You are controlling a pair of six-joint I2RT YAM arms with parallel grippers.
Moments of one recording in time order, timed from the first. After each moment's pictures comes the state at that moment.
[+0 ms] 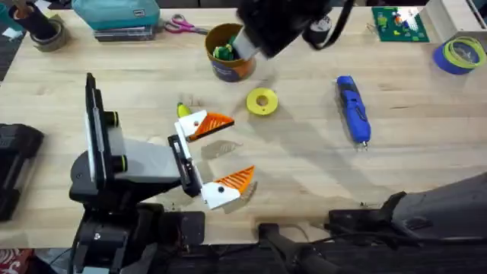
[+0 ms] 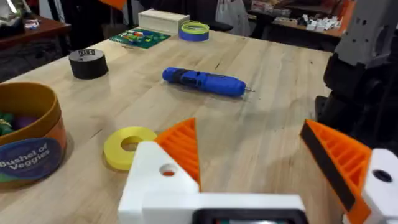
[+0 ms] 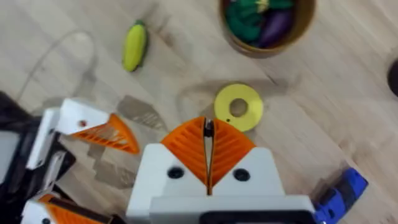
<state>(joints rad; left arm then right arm) -0.08 0.01 0.01 -0.12 1.10 0.03 0.76 1.71 1.92 -1.30 0.00 0.02</state>
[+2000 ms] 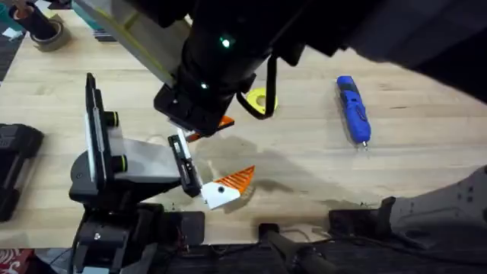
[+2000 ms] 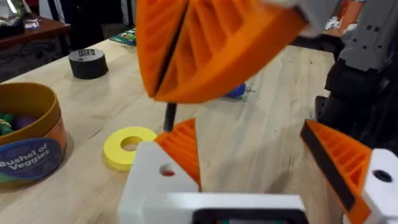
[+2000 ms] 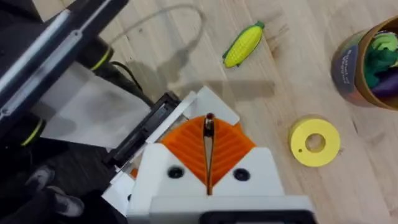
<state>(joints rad) -0.08 0.01 0.01 -0.12 1.10 0.03 1.10 1.78 1.97 -1.29 -0.02 -0.01</state>
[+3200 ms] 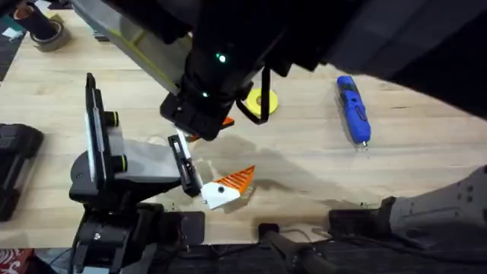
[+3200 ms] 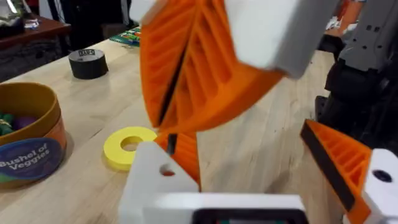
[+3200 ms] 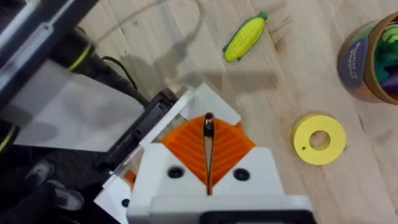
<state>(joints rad) -0.08 0.01 0.01 -0.12 1.10 0.03 1.10 1.78 1.91 -1.26 -0.02 -0.01</state>
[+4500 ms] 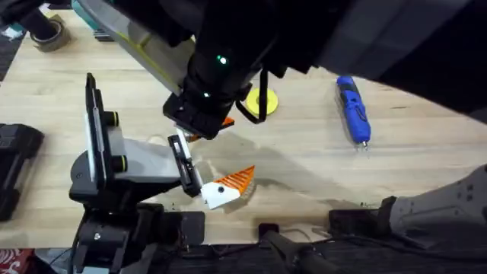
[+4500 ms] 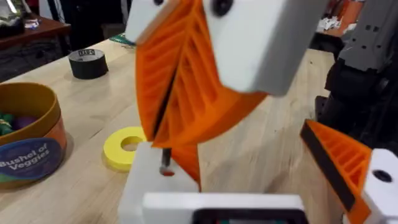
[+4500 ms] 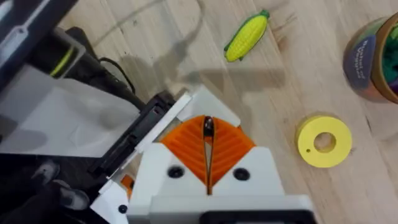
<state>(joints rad) -0.08 0.01 0.01 -0.12 1.10 0.03 1.08 1.78 1.87 -1.23 -0.05 -0.01</state>
